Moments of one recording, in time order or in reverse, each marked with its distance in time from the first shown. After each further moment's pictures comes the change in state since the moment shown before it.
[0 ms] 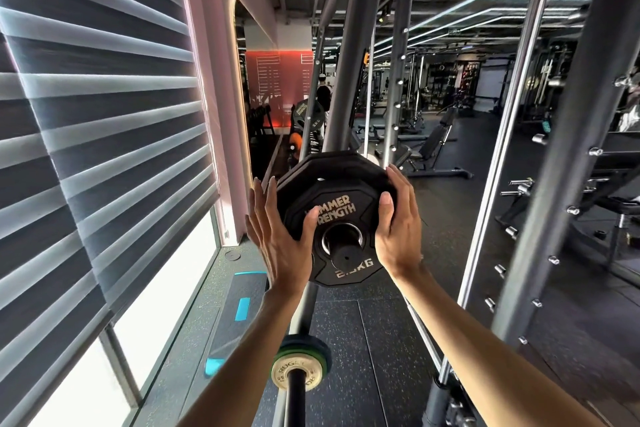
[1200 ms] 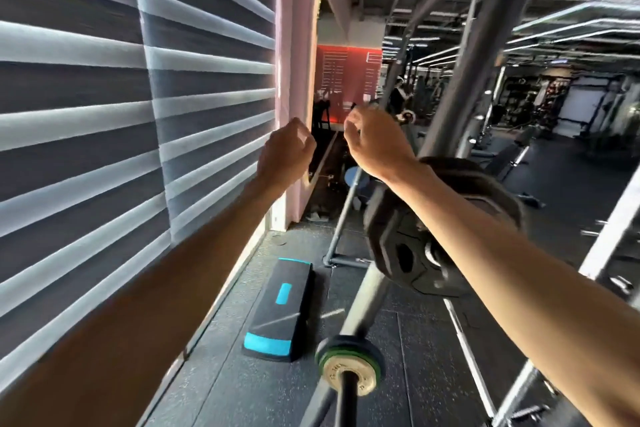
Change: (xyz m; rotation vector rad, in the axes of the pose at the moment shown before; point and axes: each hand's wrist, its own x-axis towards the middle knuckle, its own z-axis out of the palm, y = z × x) left_hand 0.187 -0.075 -0.108 0.333 -0.269 -0.014; right_hand 0.104 -0.134 0.179 -0.250 -0.565 -0.213
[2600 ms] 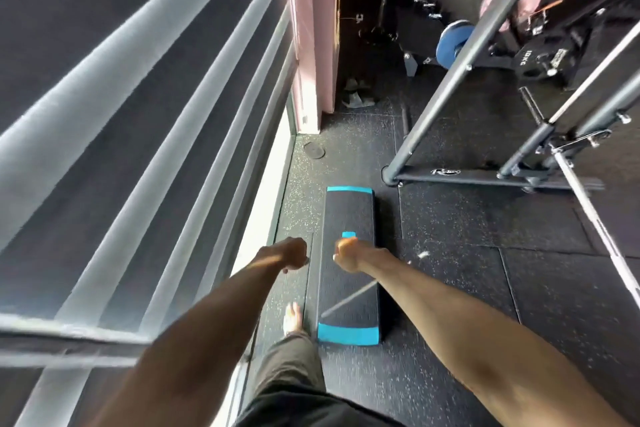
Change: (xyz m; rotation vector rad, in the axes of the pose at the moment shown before) left_hand 0.227 -0.735 0.476 0.370 -1.582 -0.421; right_hand 0.158 0.194 0.906 0.129 -1.460 0.617
